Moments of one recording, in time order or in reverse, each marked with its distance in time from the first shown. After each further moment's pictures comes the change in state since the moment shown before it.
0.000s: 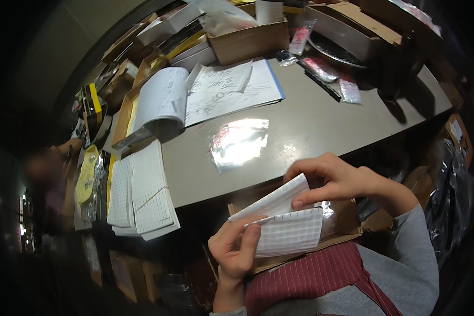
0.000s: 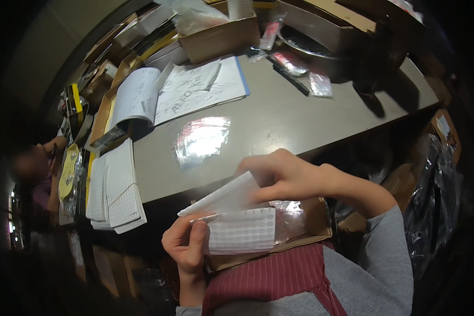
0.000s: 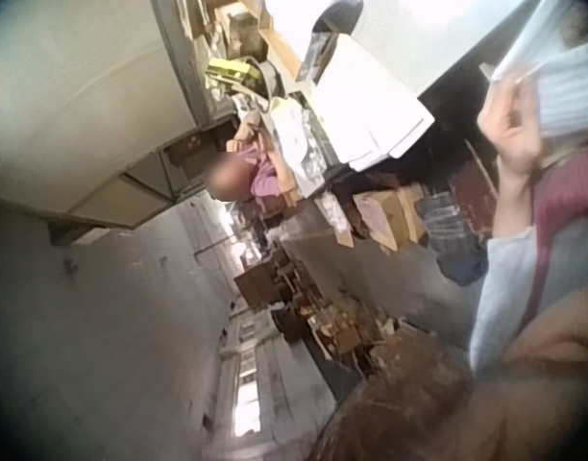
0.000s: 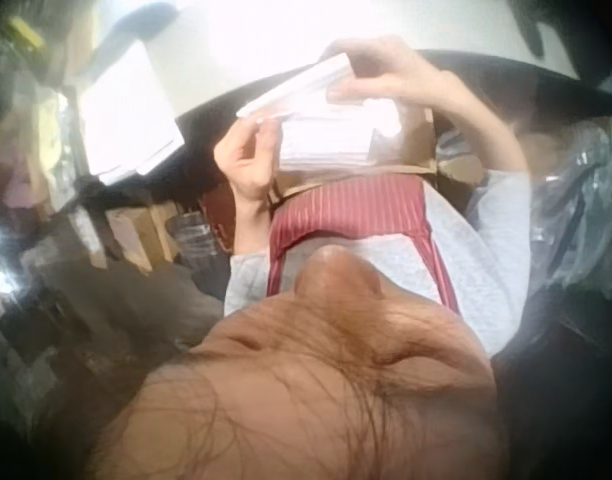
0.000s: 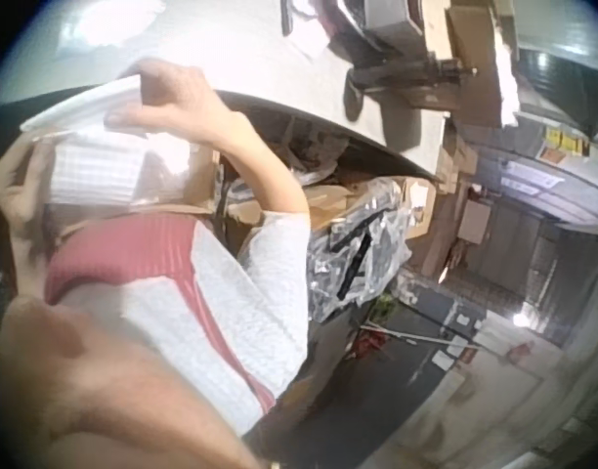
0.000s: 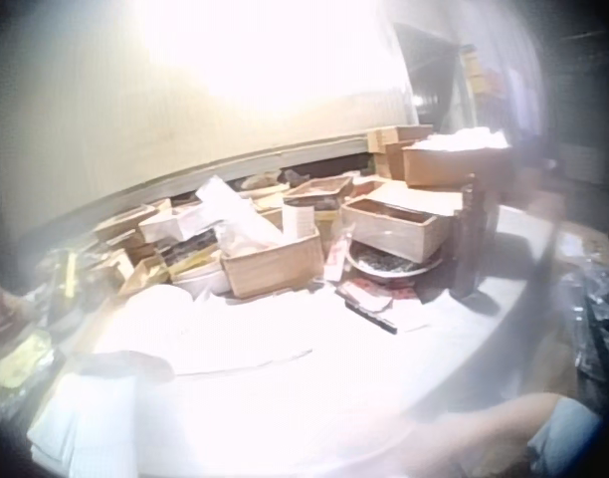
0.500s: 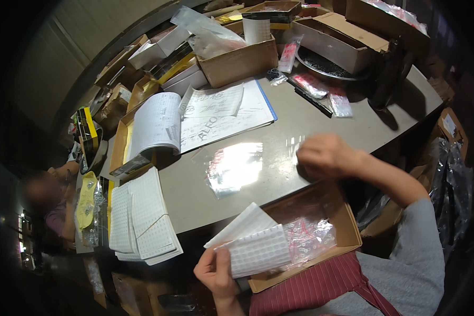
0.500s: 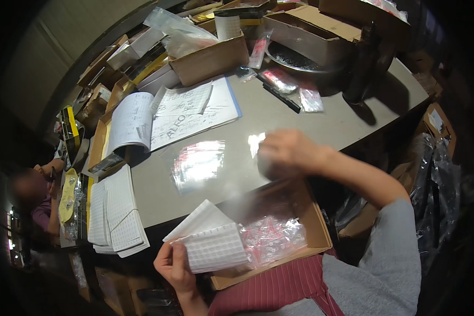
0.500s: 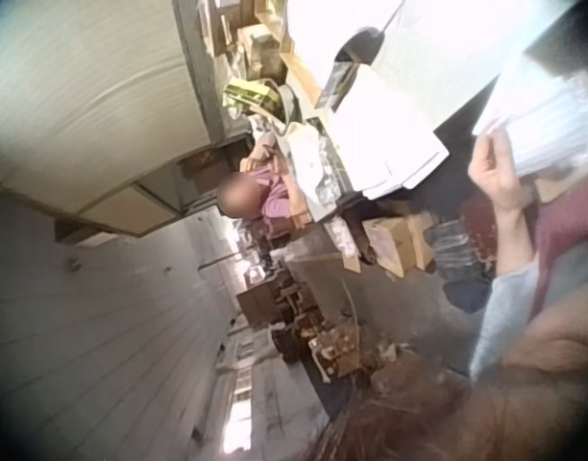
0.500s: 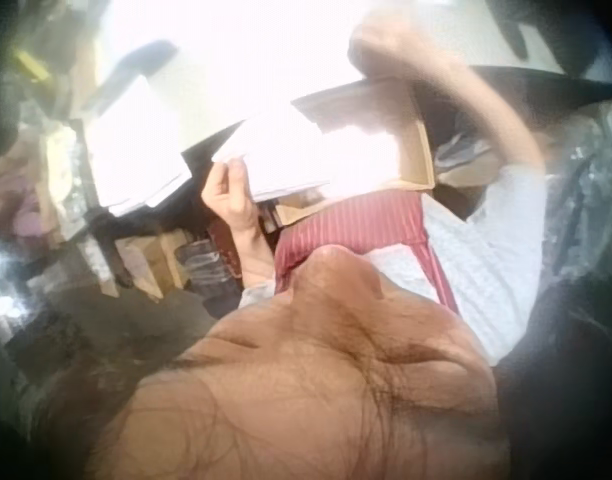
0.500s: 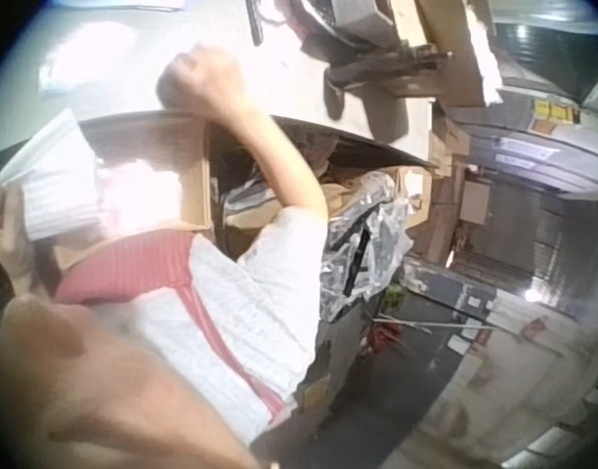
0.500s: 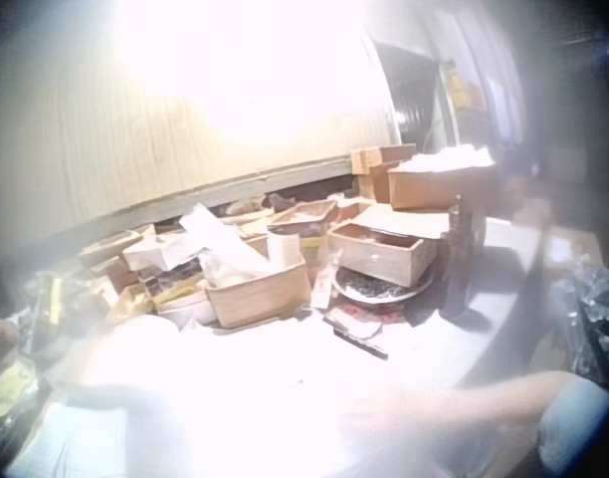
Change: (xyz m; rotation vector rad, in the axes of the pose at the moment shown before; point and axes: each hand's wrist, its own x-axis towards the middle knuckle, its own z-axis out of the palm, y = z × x) left_hand -0.012 -0.017 -0.014 -0.168 0.328 -0.247; right_hand 0.013 0.078 -0.058 -1.076 0.367 -0.521
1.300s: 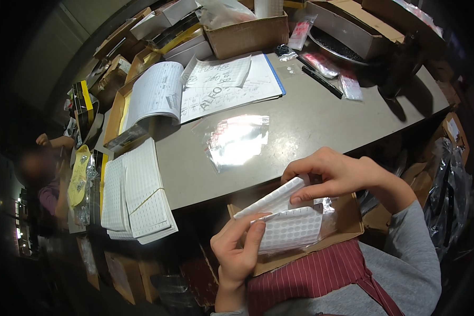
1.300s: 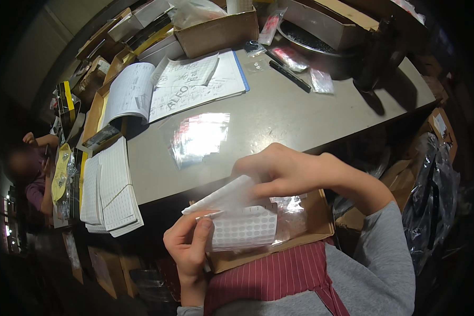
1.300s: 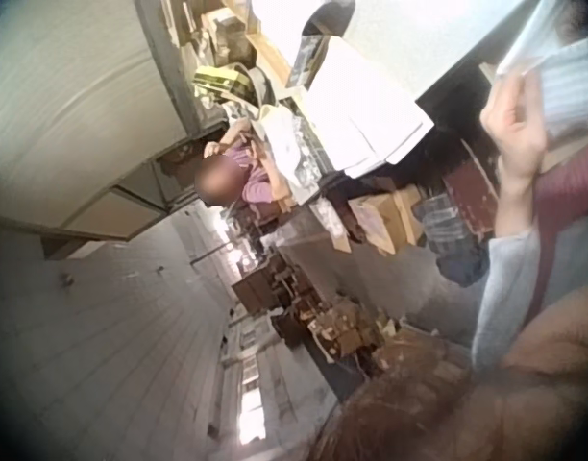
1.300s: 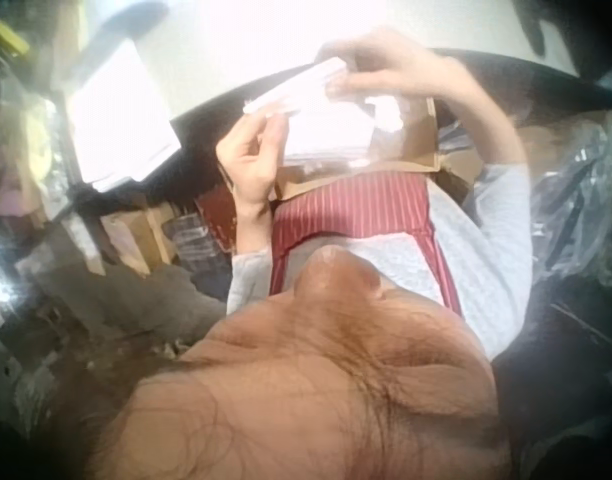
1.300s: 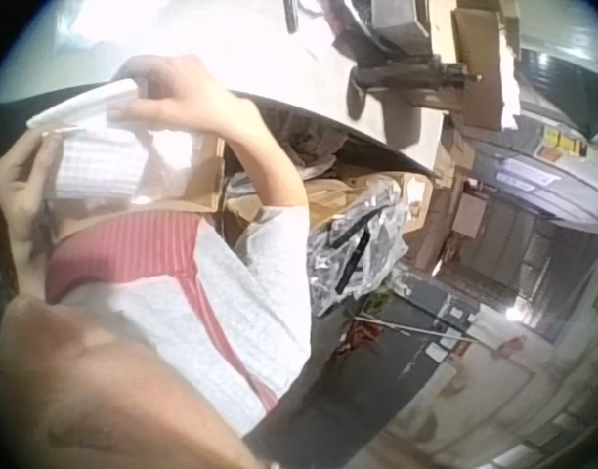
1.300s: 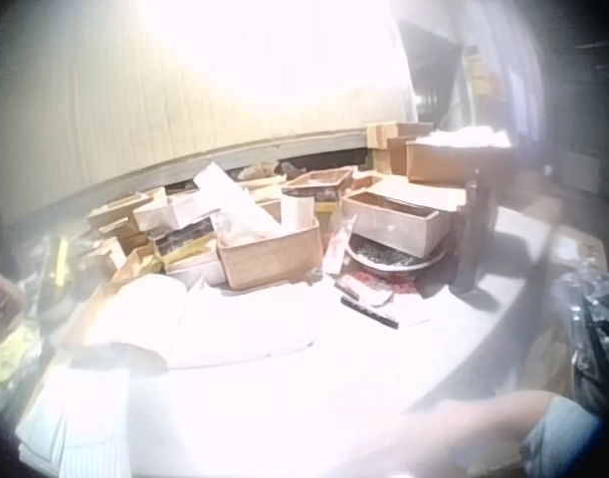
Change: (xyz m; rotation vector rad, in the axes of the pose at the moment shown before) left_hand 0.008 0.012 0.021 0.188 -0.350 0.149; right_hand 0.051 -0.077 -0.035 1.028 -0.465 0.433
